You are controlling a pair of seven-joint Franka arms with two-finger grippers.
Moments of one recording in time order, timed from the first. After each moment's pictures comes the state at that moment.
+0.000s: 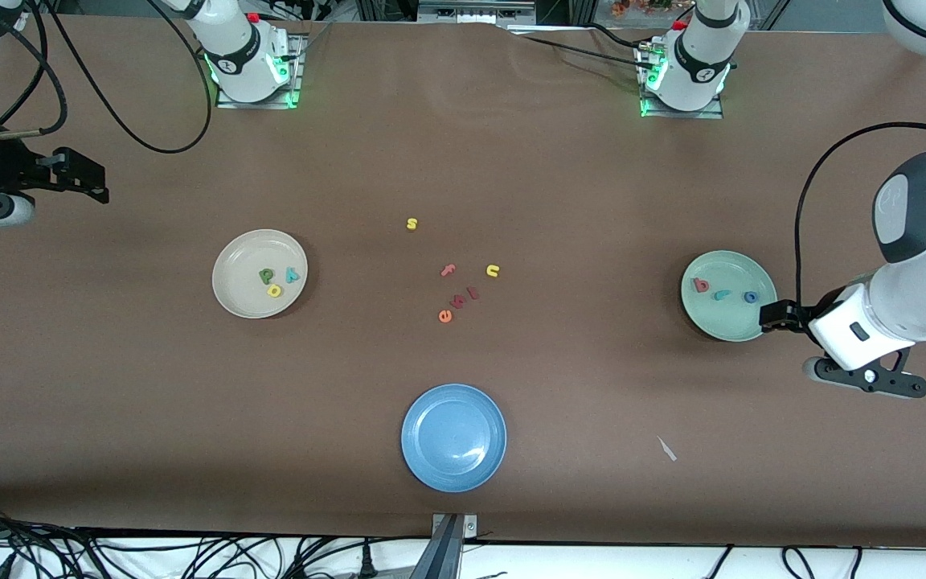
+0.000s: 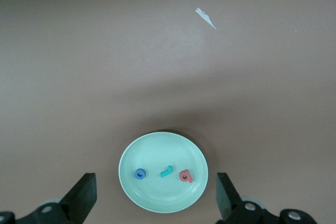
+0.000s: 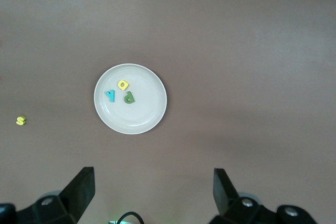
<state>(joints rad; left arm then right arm) 0.10 0.53 -0.21 -1.23 0.15 1.66 0.09 0.11 0.09 -0.06 -1.49 -0.03 1.50 -0.13</state>
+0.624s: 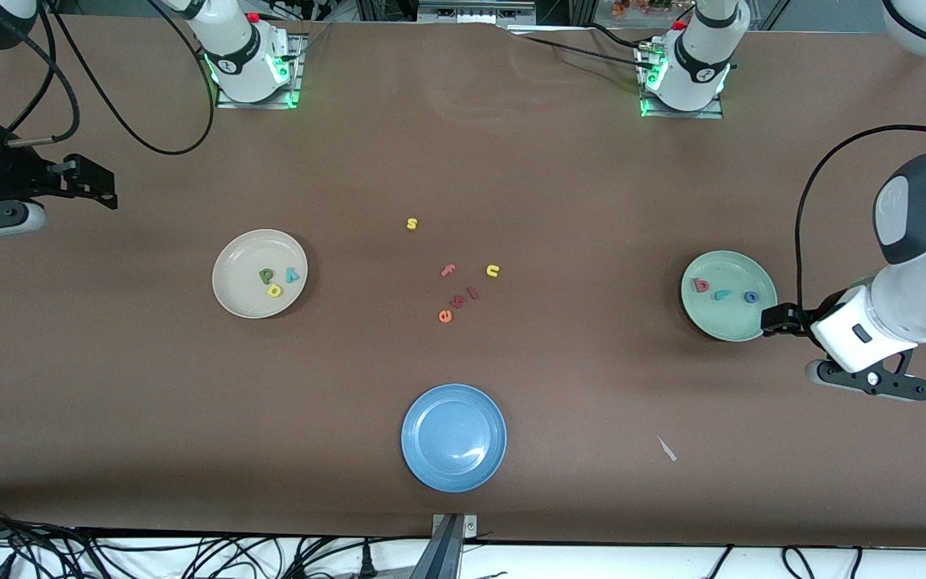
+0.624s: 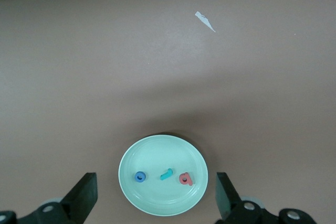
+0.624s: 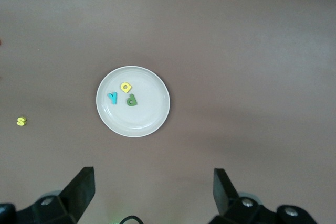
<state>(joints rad) 0.10 0.53 -0.21 -1.23 0.15 1.67 0.09 0.13 0.11 -0.06 -1.49 -0.03 1.52 -0.13</state>
